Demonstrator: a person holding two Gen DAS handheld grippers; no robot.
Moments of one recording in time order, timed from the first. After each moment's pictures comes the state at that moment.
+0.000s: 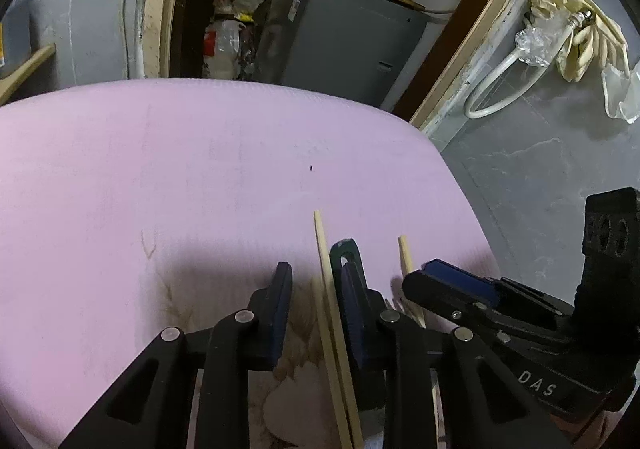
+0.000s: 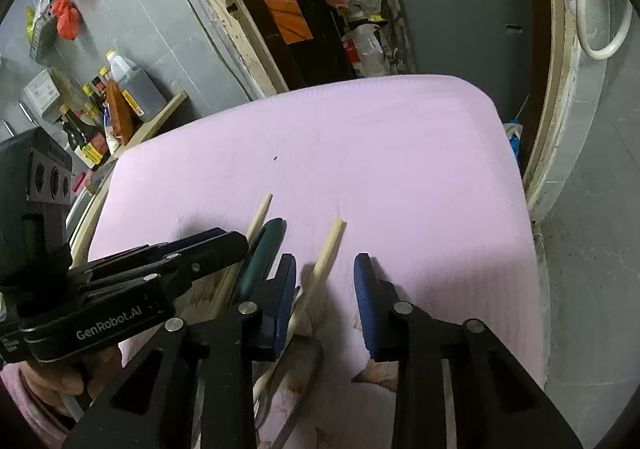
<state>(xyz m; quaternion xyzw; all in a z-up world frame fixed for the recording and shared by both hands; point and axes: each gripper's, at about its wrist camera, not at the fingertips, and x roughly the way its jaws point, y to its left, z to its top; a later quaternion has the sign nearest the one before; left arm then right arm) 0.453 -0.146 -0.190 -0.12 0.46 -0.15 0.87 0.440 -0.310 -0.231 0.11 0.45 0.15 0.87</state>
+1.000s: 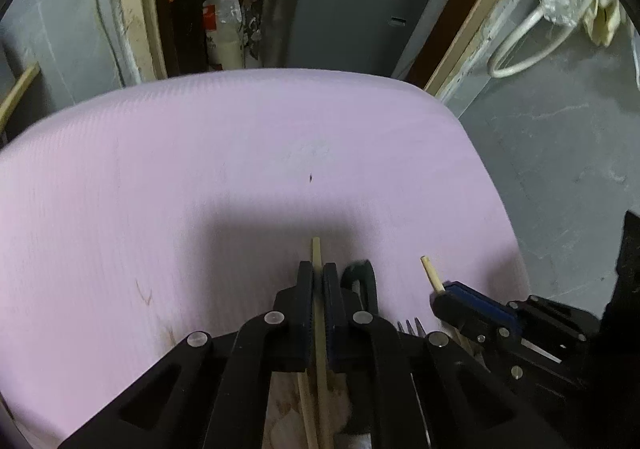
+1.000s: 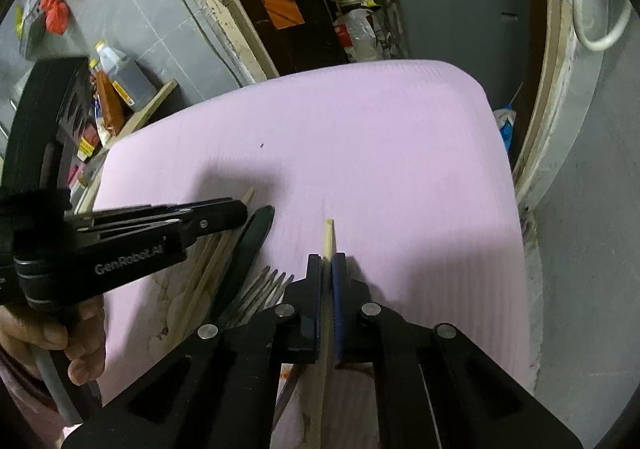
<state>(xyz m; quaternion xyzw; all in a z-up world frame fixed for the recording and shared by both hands) 0.485 -0.167 -0.184 -0.06 0.54 -0.12 0.83 0.441 -0.322 -0.233 0.12 0.48 0.15 0.86</state>
